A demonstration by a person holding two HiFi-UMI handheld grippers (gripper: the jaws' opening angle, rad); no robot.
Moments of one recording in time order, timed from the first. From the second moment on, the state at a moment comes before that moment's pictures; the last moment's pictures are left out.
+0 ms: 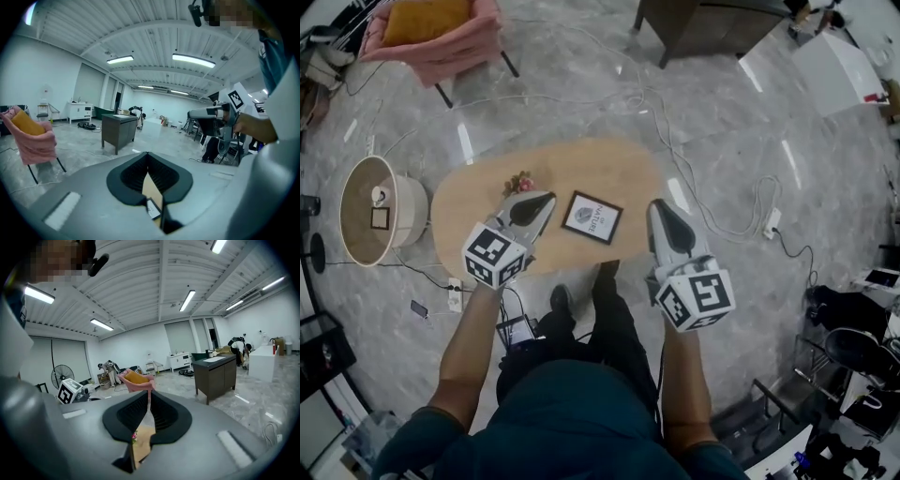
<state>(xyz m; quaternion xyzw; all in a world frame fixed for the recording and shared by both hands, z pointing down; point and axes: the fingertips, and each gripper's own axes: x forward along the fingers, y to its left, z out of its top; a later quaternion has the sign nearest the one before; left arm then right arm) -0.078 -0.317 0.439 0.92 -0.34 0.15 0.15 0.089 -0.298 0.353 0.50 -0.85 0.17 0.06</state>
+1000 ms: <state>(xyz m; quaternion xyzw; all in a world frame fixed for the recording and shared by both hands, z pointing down) -0.081 -0.367 0.712 0.85 -0.37 0.27 0.26 0.099 -0.340 0.535 0.49 -0.82 0.27 0.10</state>
